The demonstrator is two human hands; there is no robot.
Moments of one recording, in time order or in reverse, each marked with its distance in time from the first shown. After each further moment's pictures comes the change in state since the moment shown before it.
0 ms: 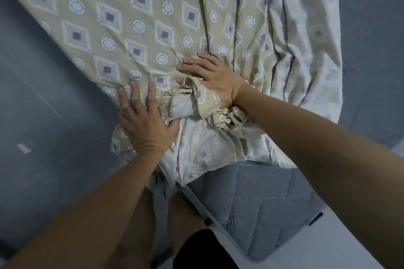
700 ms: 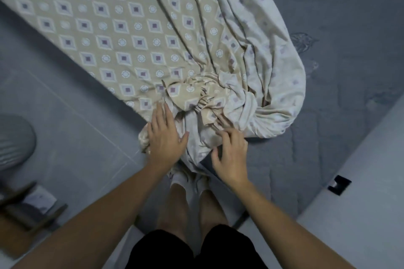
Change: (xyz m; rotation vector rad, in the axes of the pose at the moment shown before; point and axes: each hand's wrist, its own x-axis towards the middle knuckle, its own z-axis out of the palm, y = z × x) left_hand -0.076 0.011 -0.094 0.058 -0.188 0.331; right_hand -0.120 -0.291 -0.053 0.383 0.387 1.221
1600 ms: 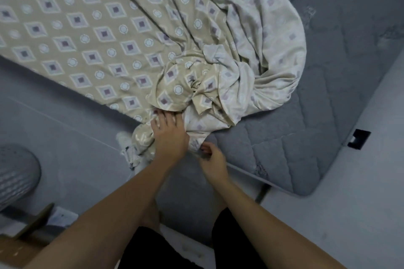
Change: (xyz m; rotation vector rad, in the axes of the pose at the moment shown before) left_hand 0.006 -0.008 0.043 0.490 -0.291 0.273; right_hand -0.050 -0.018 0.126 0.738 -0.154 0.712
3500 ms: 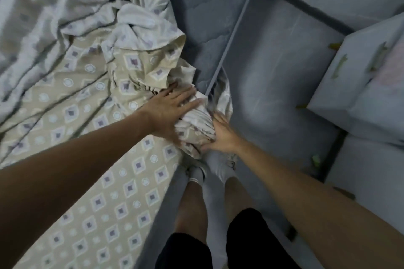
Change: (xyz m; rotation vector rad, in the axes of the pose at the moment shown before) left_hand 0.148 -0.083 -0.143 1.385 -0.224 1.985; right_hand 0.008 -0.126 0.292 0.520 0.548 0.295
